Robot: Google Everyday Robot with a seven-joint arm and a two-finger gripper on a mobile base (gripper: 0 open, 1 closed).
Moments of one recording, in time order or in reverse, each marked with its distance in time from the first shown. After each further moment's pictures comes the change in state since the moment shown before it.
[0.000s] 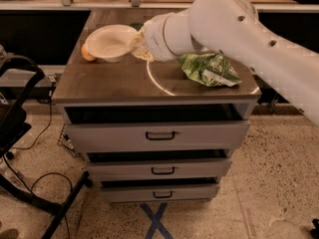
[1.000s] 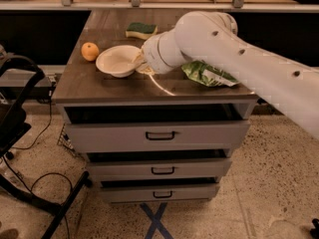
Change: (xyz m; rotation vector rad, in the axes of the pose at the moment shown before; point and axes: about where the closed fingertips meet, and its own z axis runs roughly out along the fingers) arm 0.014 0.056 0.050 -0.146 0.001 0.055
